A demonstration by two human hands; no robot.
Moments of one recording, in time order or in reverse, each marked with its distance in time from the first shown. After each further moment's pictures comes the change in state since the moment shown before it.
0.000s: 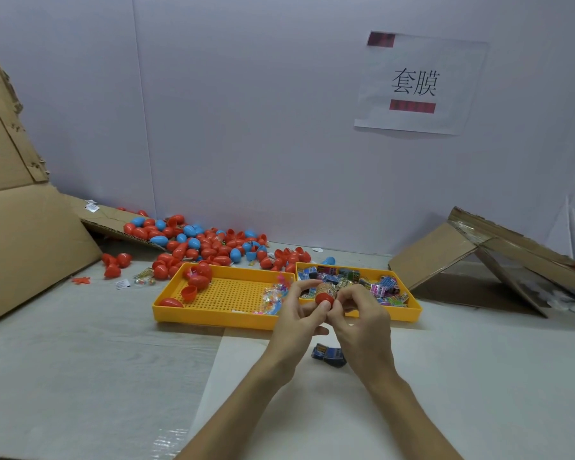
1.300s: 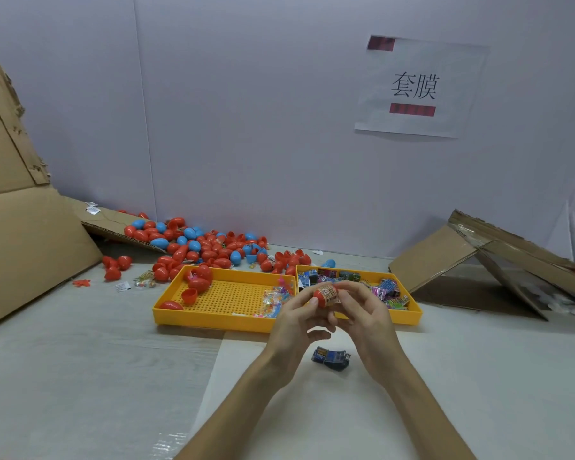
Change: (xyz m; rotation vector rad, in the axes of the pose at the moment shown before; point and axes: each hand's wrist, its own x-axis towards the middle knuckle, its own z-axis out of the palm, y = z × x) left_hand 0.000 0.007 -0.006 -0.189 -0.161 -0.088; right_hand 0.013 0.006 -0.009 0.824 -0.194 0.610
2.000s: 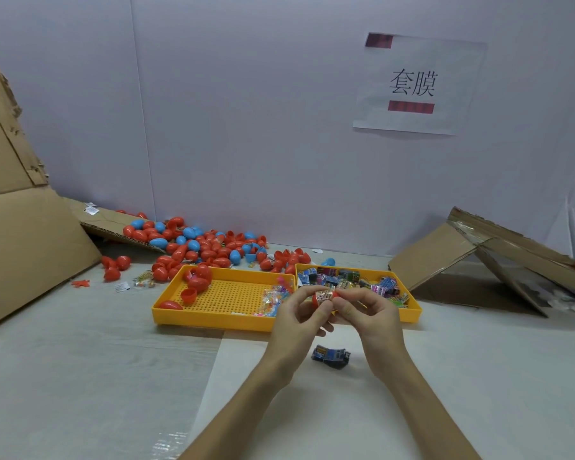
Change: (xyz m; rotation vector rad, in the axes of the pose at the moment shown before) left_hand 0.001 -0.013 -0.001 0.287 0.122 0.188; right_hand -0.002 0.000 -0.007 -0.142 0.064 -0.117
